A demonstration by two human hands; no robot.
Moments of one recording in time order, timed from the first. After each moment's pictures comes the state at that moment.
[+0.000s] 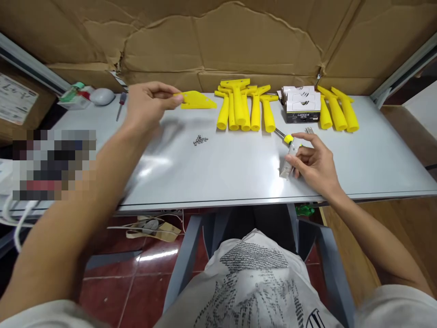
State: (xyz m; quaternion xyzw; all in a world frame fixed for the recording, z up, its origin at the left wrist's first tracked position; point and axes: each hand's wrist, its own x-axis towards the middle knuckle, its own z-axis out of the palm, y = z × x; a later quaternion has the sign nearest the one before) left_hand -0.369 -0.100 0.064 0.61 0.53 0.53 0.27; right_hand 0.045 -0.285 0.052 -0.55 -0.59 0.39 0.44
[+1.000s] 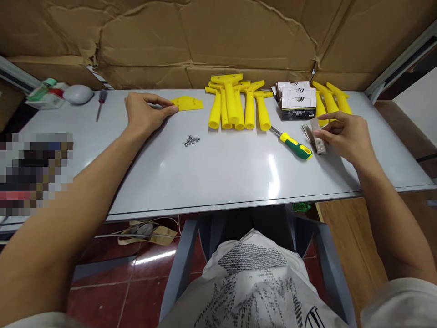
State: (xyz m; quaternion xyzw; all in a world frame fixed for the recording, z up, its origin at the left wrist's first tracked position) left_hand -0.406 -0.049 0.010 0.65 0.62 0.42 0.09; right_hand 0.131 -0.226 0.073 -0.71 -0.59 0.18 0.35
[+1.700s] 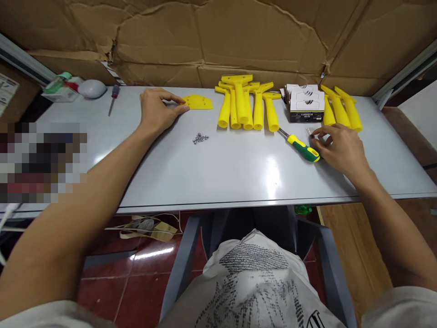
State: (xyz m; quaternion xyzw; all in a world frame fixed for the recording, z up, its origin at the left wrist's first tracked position) left_hand -0.412 -0.042 0.006 0.69 0.59 0.41 0.08; right_hand 0.115 -0.233 0.058 -0.69 -0.70 0.02 0.18
